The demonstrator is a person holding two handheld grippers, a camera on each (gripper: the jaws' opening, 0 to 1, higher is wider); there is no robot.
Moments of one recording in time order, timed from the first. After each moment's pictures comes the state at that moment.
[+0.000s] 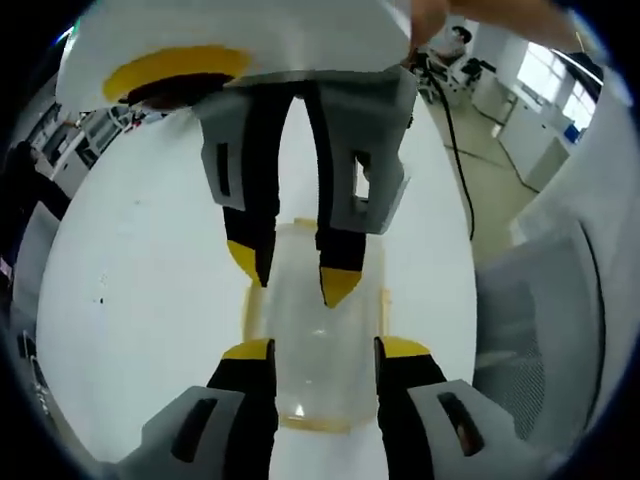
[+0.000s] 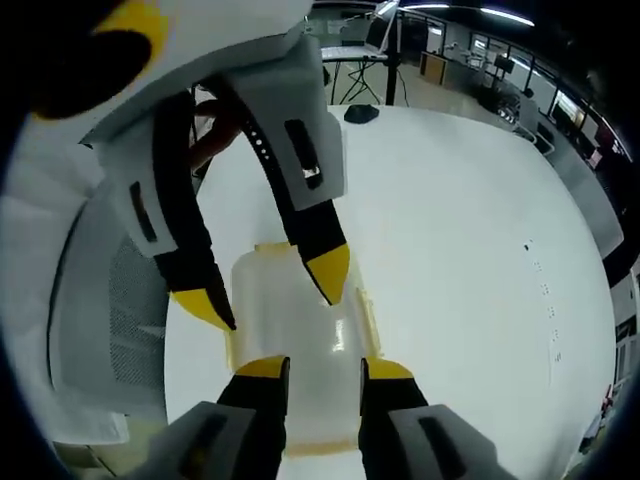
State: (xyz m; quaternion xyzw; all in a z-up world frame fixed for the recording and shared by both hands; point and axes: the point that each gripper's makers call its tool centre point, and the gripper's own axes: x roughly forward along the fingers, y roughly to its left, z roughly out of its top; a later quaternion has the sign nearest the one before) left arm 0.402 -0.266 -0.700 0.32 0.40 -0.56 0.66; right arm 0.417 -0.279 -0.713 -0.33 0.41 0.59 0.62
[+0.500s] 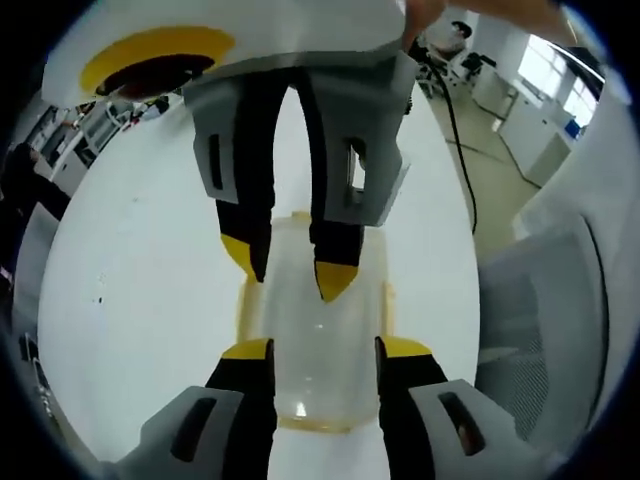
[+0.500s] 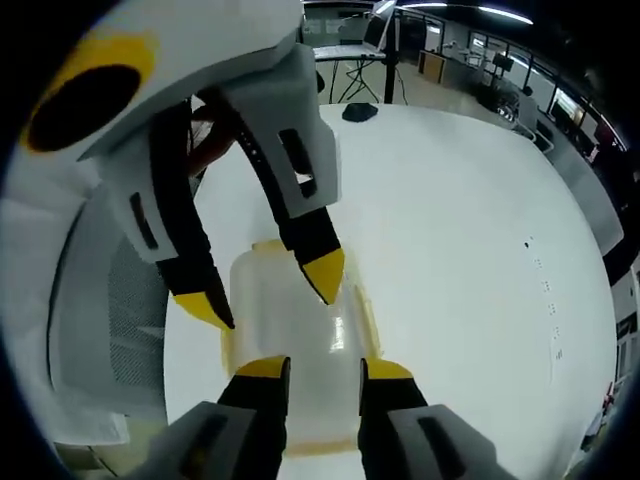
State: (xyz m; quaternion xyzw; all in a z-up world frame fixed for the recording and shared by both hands) left arm 0.396 -0.267 -0.710 0.33 0.40 -0.56 0.65; right arm 0.419 -0.280 -0.717 -0.32 0.41 0.59 0.62
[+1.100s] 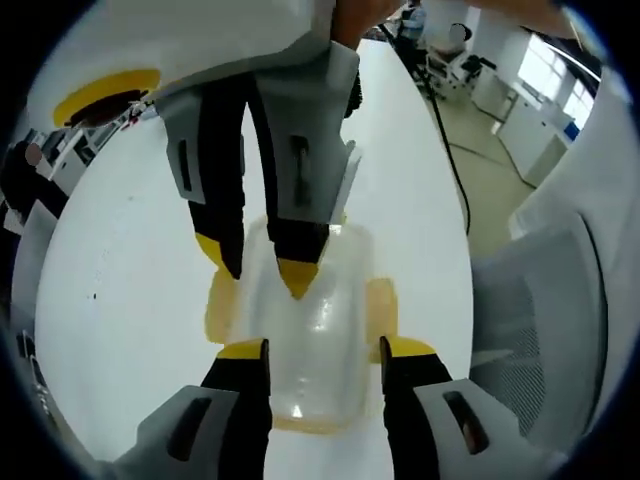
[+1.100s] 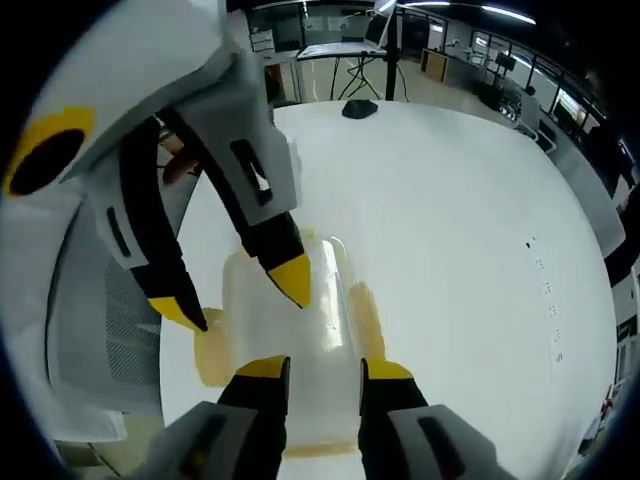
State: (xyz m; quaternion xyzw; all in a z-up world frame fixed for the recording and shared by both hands) left arm 0.380 -0.265 -0.714 0.32 0.40 -0.56 0.65; right arm 0.426 -0.278 -0.721 -0.33 0.42 0.59 0.61
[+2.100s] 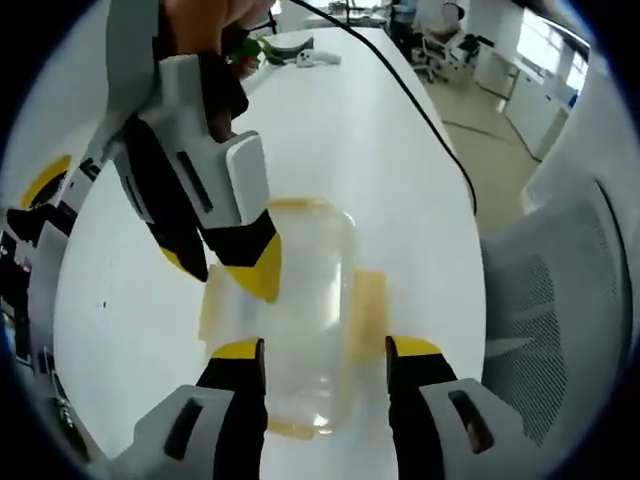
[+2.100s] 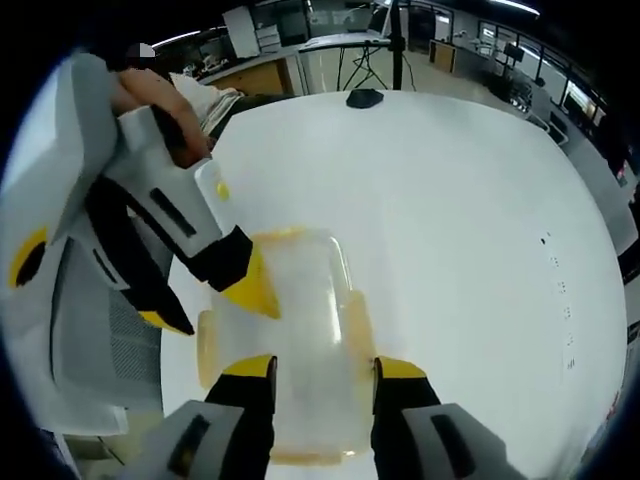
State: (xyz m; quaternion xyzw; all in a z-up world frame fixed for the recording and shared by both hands) left arm 0.366 -0.268 -0.731 0.38 0.37 -0.54 0.66; right arm 0.431 -0.275 -0.733 -0.32 0.44 0.60 0.58
